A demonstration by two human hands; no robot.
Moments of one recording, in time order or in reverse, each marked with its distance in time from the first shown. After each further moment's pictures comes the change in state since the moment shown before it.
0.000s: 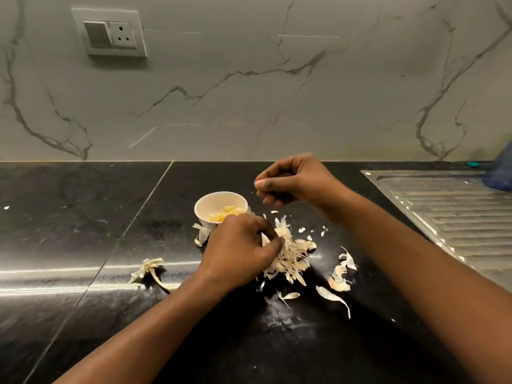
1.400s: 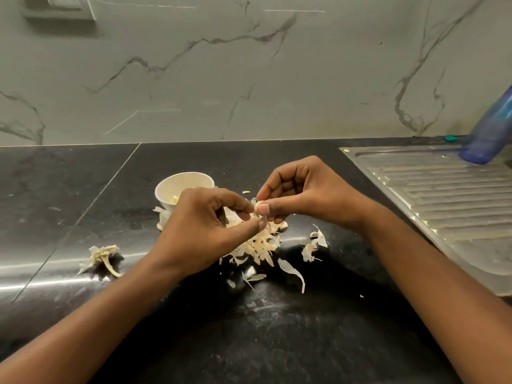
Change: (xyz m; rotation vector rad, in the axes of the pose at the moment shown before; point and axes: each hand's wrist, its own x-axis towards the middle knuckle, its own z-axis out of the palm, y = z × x) left_hand -0.004 0.007 0.002 -0.199 0.015 0.222; right_hand -0.062 0.040 -0.038 -0.049 -0.169 -0.160
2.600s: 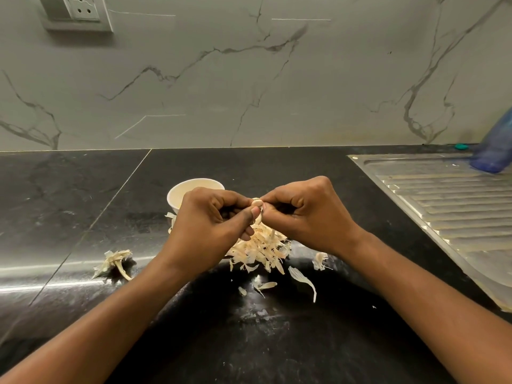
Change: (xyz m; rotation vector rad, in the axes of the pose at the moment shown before) left_hand 0.006 -0.012 -0.005 -0.188 0.040 -0.120; right_hand 0.010 0.012 0.037 -0.608 0.318 -0.419
